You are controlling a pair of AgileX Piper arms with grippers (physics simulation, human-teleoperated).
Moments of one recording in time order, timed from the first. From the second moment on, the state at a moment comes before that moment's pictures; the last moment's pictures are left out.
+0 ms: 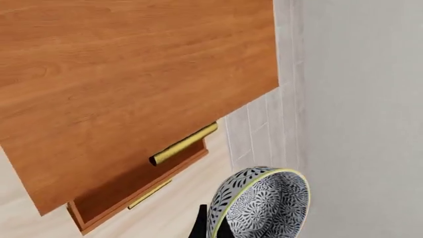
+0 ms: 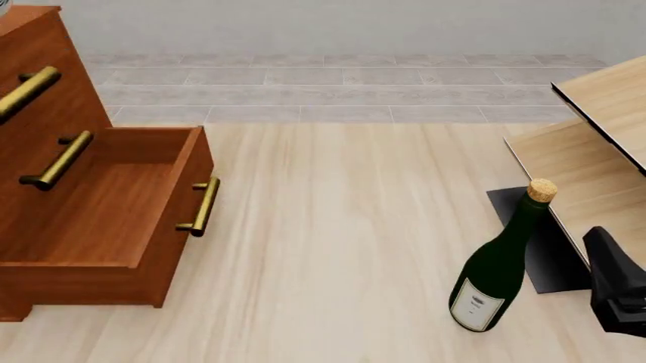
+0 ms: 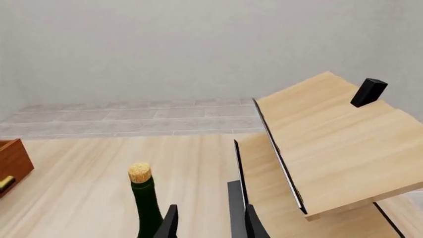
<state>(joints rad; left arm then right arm) 0.21 1.28 -1.67 1.22 -1.25 0.01 0.07 0.00 -0.05 0.04</state>
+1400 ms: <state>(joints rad) 0.51 1.43 -1.72 1.22 -1.31 0.02 0.09 0.00 -0.07 0.03</state>
